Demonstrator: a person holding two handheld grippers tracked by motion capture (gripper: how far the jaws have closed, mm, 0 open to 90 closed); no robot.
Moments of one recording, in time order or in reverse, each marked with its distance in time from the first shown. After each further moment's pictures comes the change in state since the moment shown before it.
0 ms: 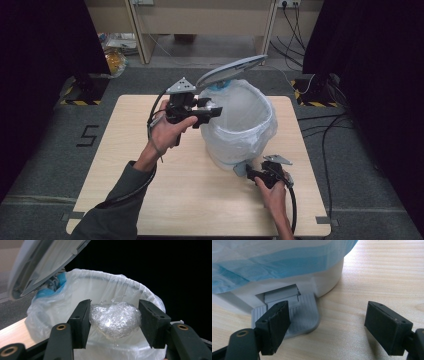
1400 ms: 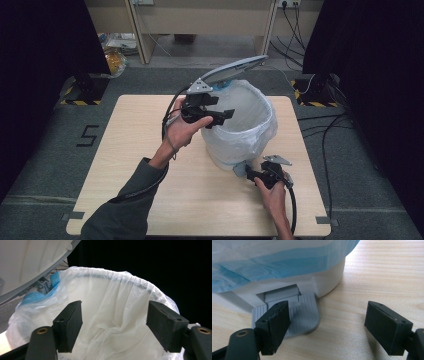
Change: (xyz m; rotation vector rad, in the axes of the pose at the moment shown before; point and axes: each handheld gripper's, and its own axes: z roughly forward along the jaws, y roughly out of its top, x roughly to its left) left arm -0.009 0.001 0.030 0.050 0.047 0.044; right arm 0.001 -0.001 0.000 -0.001 0.002 -0.010
